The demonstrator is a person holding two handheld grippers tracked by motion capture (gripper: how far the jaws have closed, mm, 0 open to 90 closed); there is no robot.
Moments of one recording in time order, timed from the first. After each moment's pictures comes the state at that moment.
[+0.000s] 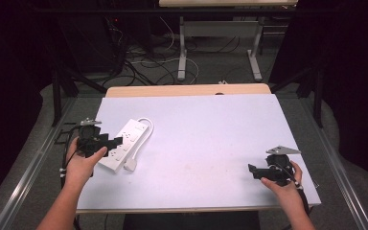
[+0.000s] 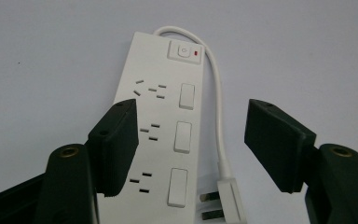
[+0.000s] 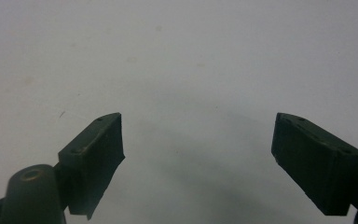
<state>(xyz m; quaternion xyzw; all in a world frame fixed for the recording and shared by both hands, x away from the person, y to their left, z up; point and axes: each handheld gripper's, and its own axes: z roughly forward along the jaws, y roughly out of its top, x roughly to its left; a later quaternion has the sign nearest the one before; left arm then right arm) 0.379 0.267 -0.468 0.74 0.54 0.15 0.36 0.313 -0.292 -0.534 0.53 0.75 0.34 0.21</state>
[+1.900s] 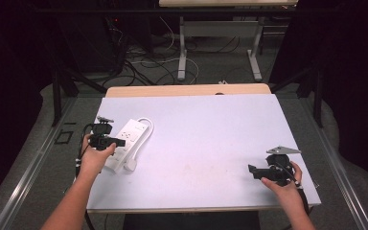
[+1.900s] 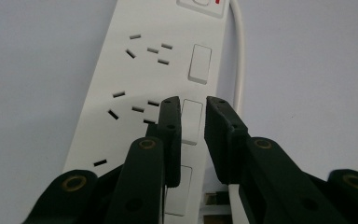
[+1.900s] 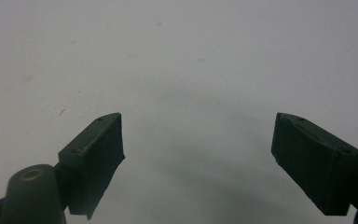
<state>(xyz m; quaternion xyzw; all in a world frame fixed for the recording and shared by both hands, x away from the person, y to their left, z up) 0.415 0.253 -0.495 0.75 0.60 0.06 0.27 0.315 -0.294 -0.537 0.54 0.75 0.34 0.19</state>
